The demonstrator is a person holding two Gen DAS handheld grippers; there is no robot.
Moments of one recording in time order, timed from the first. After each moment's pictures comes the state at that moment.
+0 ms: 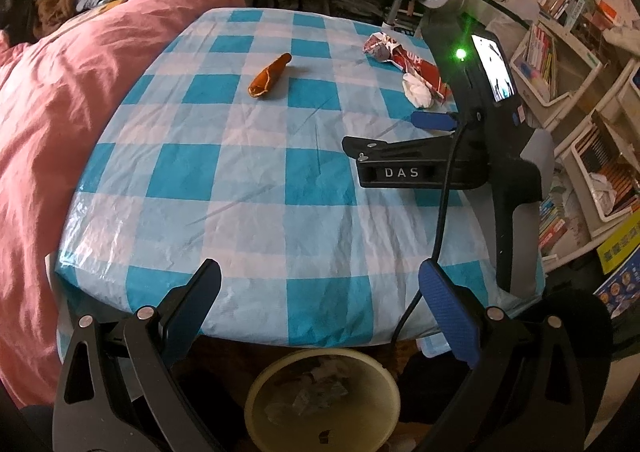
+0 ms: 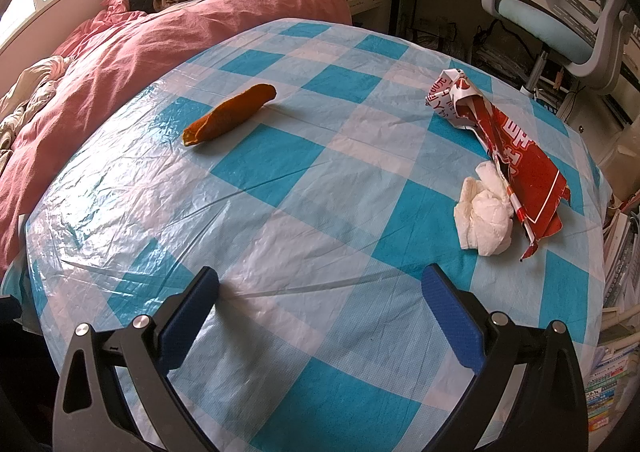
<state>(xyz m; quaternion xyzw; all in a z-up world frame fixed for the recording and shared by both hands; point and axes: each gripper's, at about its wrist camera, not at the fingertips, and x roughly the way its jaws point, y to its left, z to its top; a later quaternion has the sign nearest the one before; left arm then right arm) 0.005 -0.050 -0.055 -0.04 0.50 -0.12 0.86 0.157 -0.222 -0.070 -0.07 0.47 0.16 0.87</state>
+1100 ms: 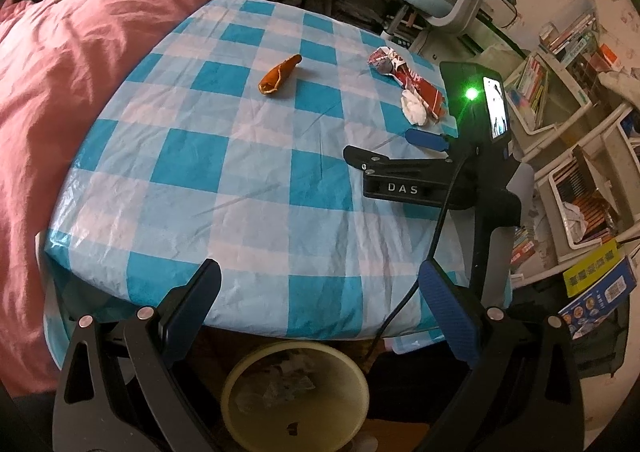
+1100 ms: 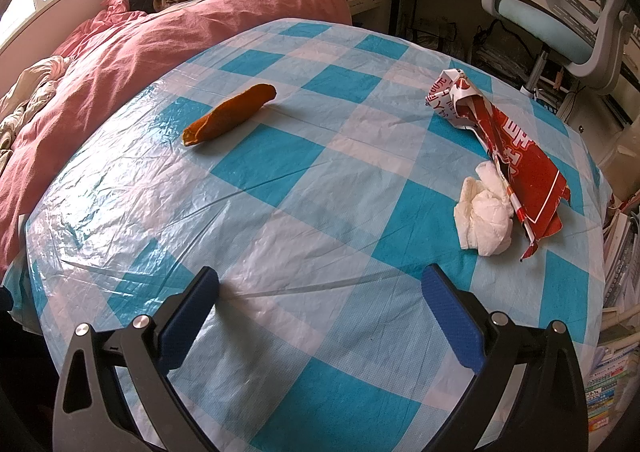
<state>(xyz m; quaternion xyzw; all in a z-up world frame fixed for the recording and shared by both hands) 0.008 -0.025 -0.049 -0.11 0.51 -0.14 0.84 0.157 -0.222 -0.070 -0.08 0.47 0.16 0.87</state>
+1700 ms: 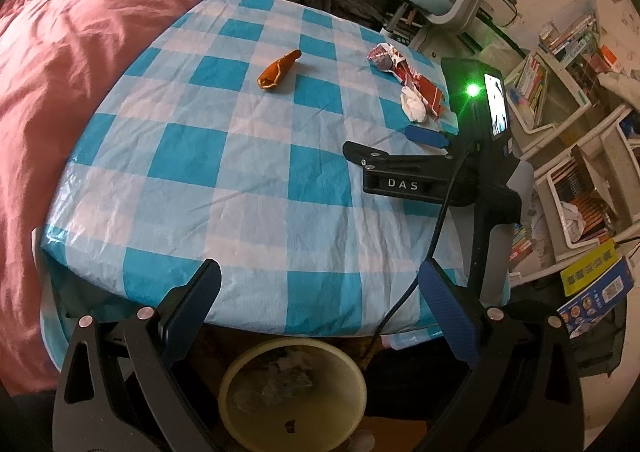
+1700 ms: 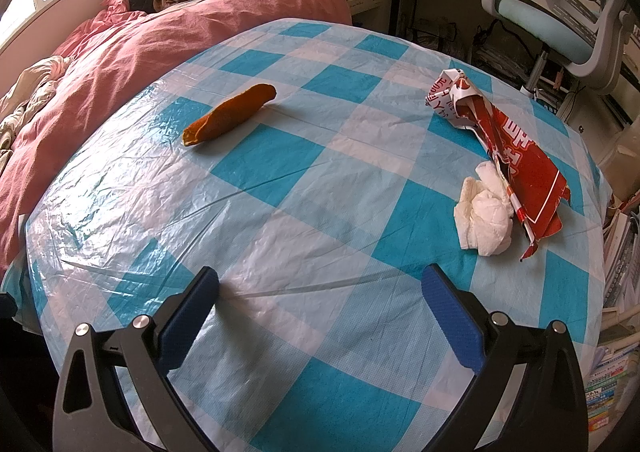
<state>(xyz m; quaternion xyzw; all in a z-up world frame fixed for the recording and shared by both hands) 0.007 -0.022 -0.050 -0.12 0.51 -0.14 0.84 0.157 -0.222 -0.070 -0.08 0.47 0.16 0.87</state>
